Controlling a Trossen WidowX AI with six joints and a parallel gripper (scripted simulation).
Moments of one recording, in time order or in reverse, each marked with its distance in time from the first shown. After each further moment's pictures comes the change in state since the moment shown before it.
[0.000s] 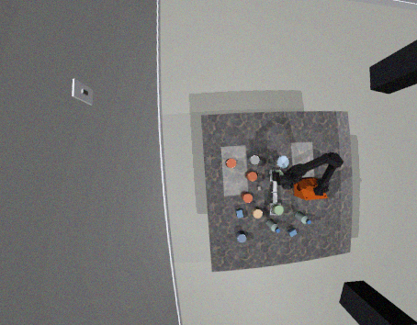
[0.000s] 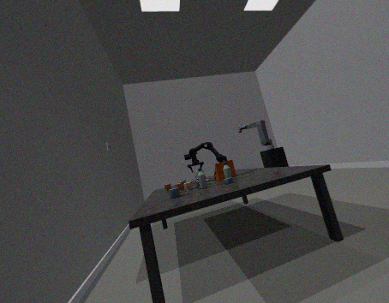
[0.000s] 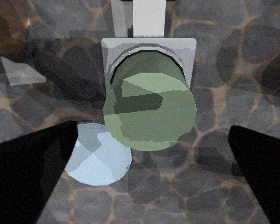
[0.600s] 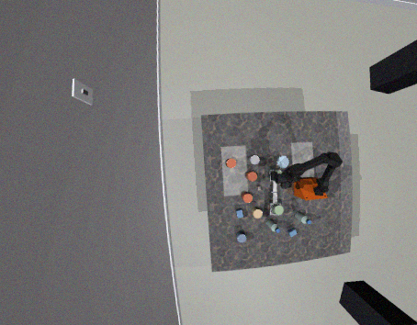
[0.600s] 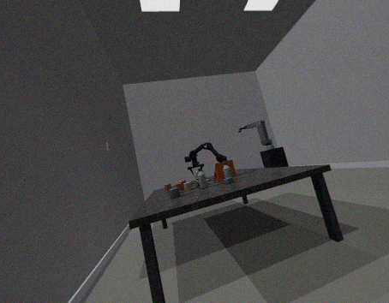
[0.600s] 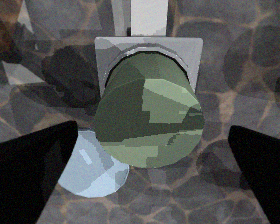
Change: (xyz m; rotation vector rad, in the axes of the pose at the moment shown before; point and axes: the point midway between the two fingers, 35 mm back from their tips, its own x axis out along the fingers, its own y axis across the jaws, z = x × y) arm 0.023 -0.001 -0.001 -0.006 0.000 0.004
